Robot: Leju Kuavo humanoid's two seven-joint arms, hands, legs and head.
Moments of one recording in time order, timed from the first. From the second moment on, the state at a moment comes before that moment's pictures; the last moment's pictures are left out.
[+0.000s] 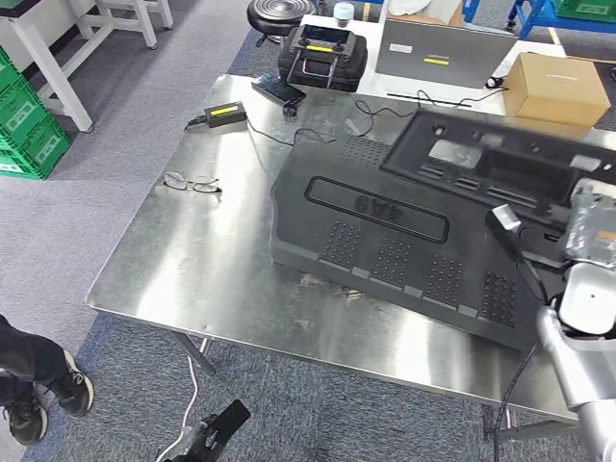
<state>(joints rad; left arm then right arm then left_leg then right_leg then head) -0.15 -0.24 0.82 -0.20 -1.40 0.17 -0.28 -0.64 -0.26 0.27 -0.89 1.56 -0.39 0.27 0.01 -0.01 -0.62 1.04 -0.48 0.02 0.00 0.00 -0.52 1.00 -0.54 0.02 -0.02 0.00</state>
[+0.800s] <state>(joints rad) -0.15 -0.24 0.81 -0.20 -1.37 0.18 -0.28 -0.61 -0.21 0.30 -0.81 1.38 -0.20 0.12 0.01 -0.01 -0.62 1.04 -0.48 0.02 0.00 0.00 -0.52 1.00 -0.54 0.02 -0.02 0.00</state>
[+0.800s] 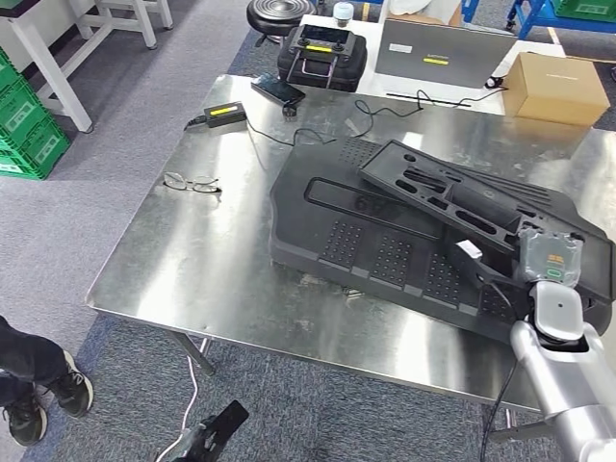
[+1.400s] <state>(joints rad) -0.13 -0.23 0.81 -0.20 -1.32 0.19 -0.31 -0.57 -0.31 0.38 -1.01 1.22 -0.07 0.03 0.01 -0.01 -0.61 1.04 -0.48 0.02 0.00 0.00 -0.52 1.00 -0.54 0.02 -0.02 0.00</state>
